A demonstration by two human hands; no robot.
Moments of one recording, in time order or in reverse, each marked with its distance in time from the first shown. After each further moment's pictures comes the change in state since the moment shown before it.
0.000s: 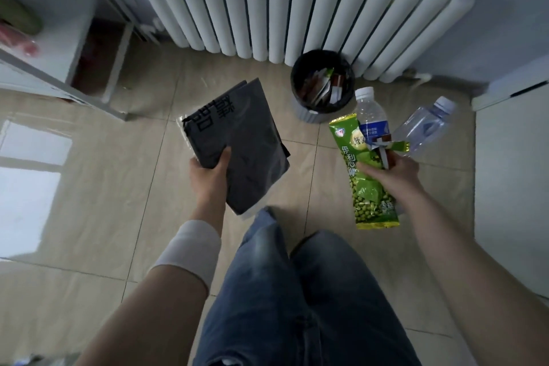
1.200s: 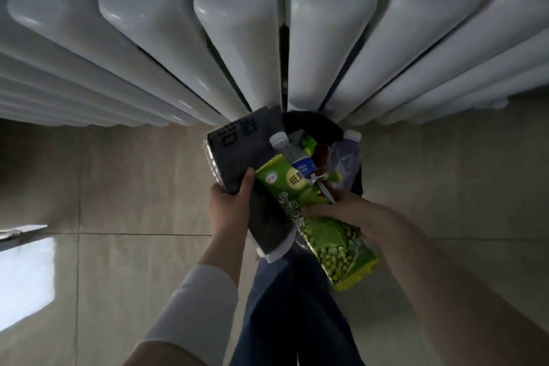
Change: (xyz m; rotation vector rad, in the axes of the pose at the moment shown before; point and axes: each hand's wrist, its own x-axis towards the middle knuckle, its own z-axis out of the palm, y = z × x) left_hand 0.341 -0.027 0.484 0.473 -0.136 -0.187; right_hand 0.527 -0.068 0.077 0.176 -0.703 0.324
